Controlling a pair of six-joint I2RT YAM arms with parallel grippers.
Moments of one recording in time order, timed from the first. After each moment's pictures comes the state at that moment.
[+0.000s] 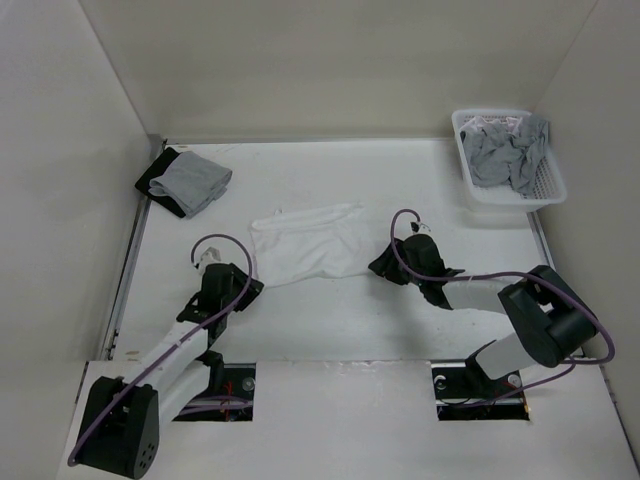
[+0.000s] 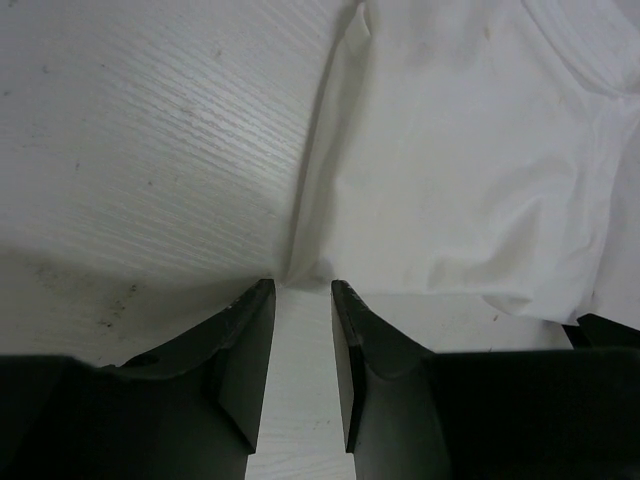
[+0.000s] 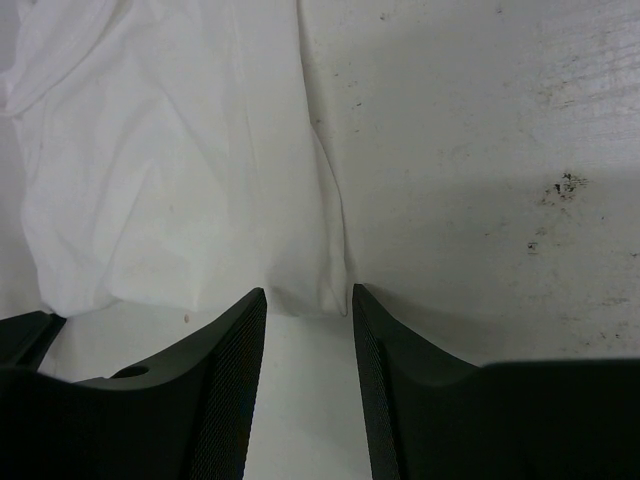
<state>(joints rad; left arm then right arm) -0.25 0.88 0.17 0.01 -0.03 -0.95 0.54 1.48 0.47 0.38 0.00 0.87</state>
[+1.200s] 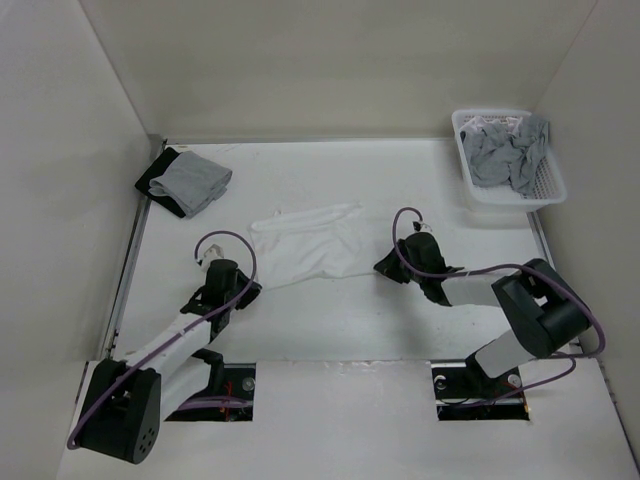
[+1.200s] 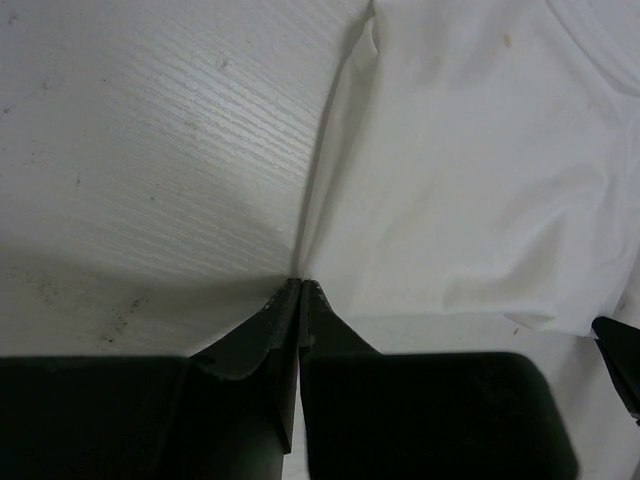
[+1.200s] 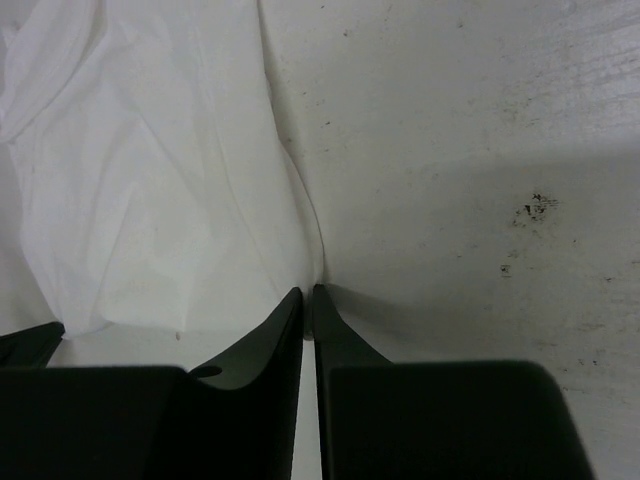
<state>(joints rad) -0.28 0.96 0.21 0.02 -0.07 -0.94 0.50 1.53 0.48 0.41 -0.03 0.89</state>
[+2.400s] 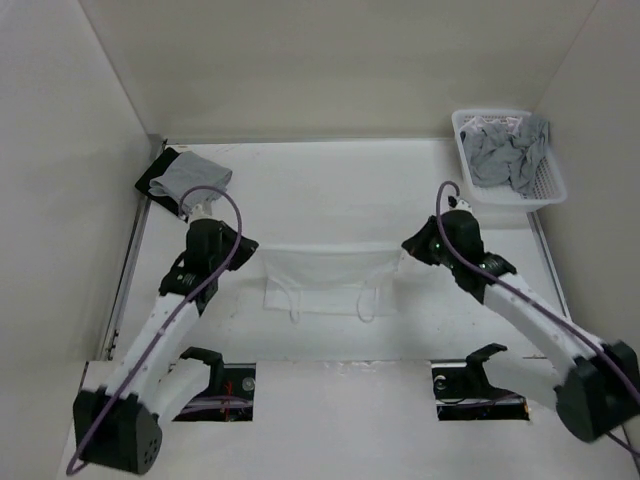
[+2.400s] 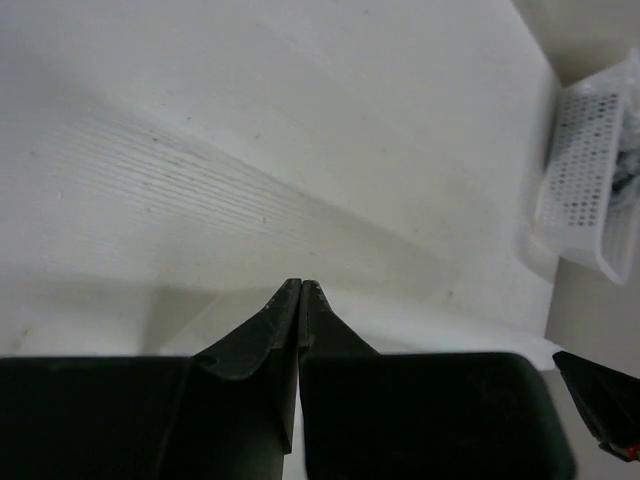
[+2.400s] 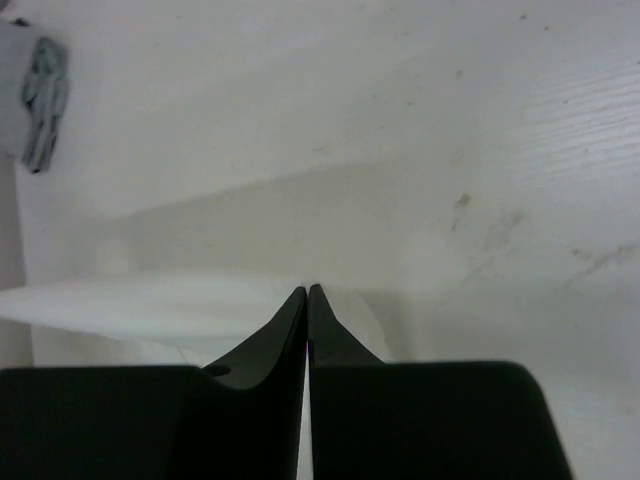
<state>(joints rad) -0.23 0.82 0.62 -0.32 0.01 -0.88 0.45 0.99 0.68 -0.25 0.06 0.78</state>
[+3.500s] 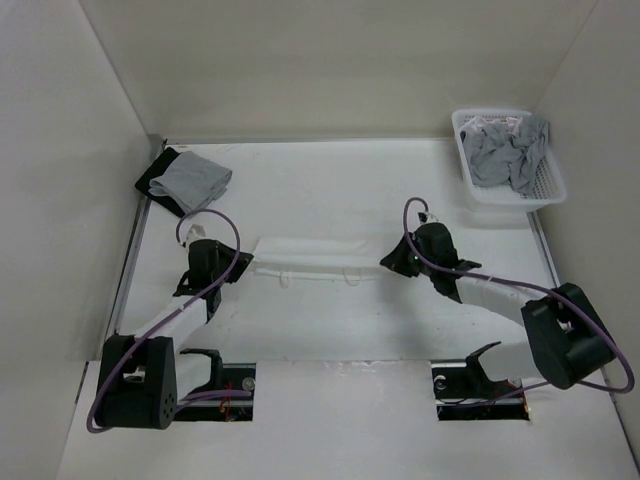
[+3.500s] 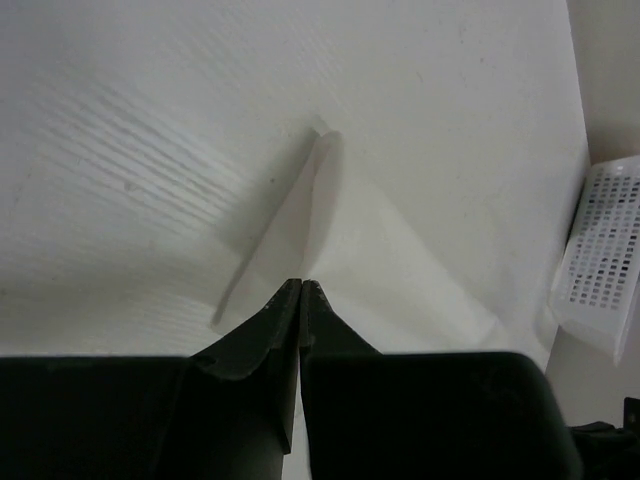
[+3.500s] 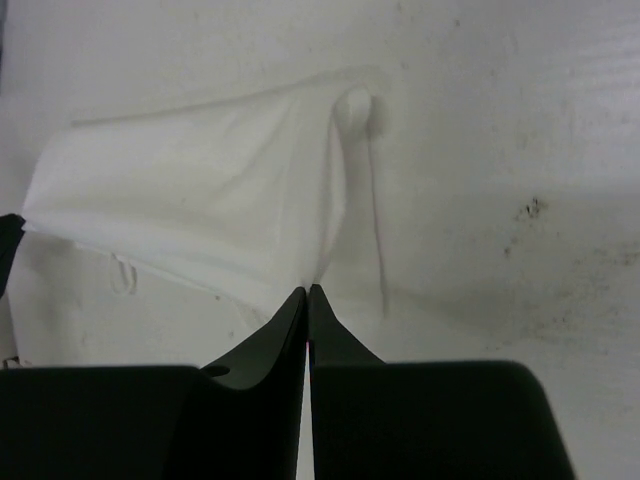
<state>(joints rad) -0.07 1.13 0.31 0.25 0.09 -0.98 0.44 1.35 0.55 0.17 -0.13 0.78</state>
